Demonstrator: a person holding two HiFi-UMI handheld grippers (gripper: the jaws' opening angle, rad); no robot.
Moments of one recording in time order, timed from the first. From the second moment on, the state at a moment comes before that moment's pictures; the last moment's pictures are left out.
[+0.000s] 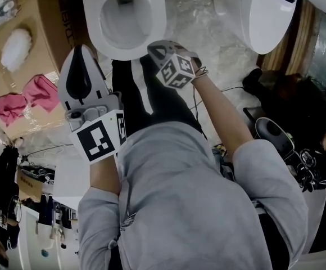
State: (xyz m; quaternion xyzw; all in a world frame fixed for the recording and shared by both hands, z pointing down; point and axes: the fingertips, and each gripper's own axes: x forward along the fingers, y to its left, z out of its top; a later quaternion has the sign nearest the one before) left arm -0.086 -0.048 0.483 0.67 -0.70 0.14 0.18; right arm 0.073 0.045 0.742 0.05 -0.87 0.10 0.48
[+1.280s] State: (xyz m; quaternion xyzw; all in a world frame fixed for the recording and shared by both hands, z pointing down) left arm -0.072 -0.081 0.340 0.72 -0.68 0.08 0.10; right arm 0.027 -0.091 0.508 0.22 -0.93 0.09 0.29
